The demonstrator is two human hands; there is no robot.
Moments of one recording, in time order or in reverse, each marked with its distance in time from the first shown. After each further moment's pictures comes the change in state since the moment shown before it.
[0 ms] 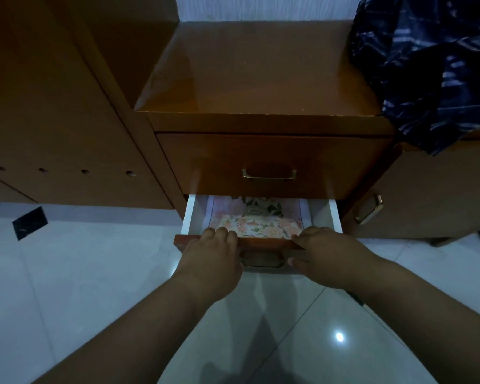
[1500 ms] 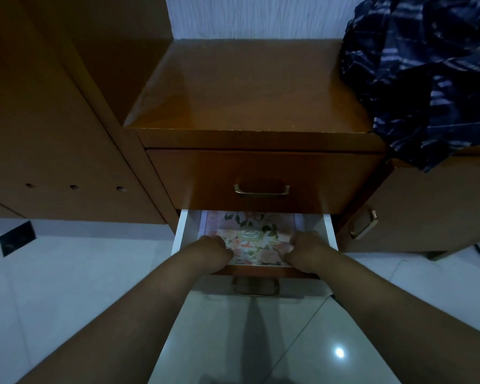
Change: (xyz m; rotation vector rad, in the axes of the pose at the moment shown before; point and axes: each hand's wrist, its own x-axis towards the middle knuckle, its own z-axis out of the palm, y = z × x) left_hand 0.093 -0.023 0.028 -0.427 -0.331 -0.259; right_hand 0.073 0.016 0.024 0.423 -0.082 0.429
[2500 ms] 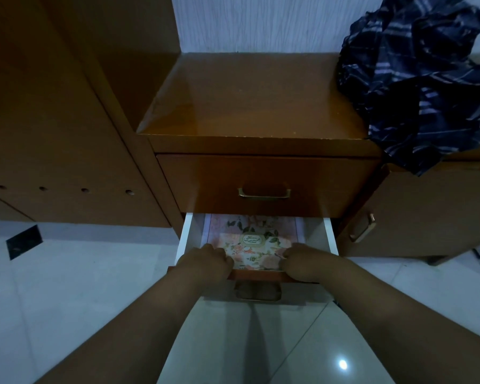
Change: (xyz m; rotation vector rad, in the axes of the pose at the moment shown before) left_hand -0.034 -0.020 0.007 0.724 0.106 0.394; right_hand 0.000 -0.003 0.011 -0.105 -0.236 -0.100
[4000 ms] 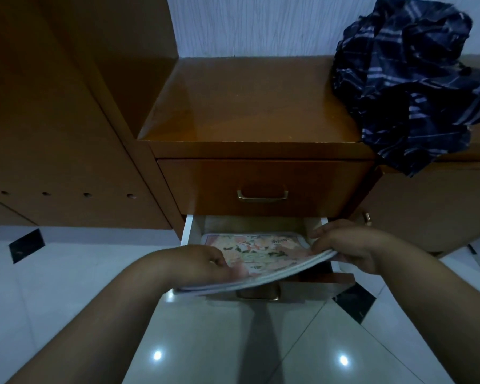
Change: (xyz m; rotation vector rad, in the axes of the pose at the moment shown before) left_hand -0.069 -0.011 -0.078 -0.833 -0.250 -0.217; right_hand -0.099 0.019 -0.073 0.878 0.019 0.062
